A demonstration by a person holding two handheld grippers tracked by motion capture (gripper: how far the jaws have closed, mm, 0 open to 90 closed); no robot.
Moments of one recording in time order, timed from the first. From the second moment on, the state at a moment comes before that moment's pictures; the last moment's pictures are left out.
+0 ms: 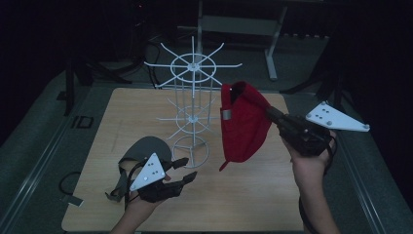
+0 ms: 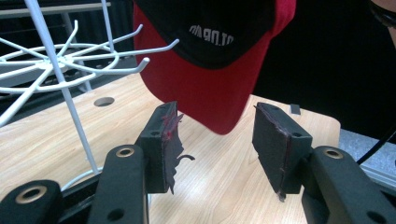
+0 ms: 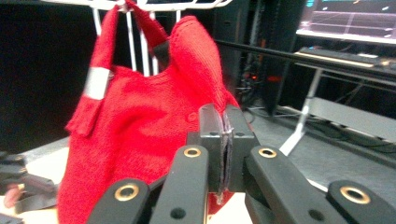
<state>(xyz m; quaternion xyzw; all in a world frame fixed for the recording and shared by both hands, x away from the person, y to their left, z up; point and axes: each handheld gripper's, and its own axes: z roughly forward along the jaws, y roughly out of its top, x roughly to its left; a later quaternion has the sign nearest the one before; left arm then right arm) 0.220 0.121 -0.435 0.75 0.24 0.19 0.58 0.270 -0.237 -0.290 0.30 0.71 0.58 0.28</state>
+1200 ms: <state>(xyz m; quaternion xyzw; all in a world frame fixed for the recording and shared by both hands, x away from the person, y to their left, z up) 0.205 0.177 -0.439 0.73 0.29 0.23 0.57 0.256 -0.318 -0.395 0.36 0.72 0.54 0.25</state>
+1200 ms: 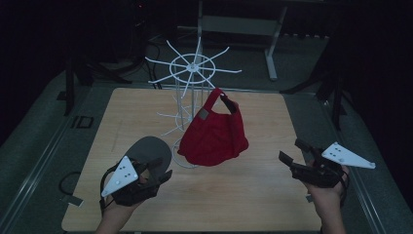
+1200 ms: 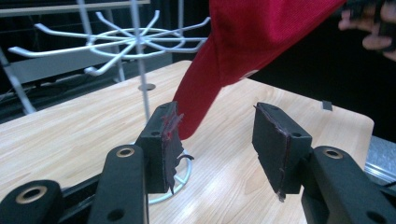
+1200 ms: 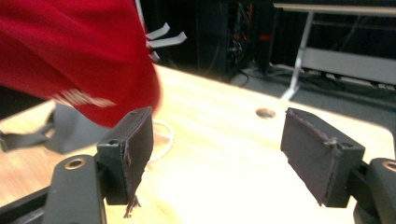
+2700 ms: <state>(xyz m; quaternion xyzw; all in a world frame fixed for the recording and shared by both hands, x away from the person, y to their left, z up) 0.185 0.292 -0.561 0.74 0.51 0.20 0.39 0.252 -0.374 -0.531 0.42 0.73 0.47 0.26</state>
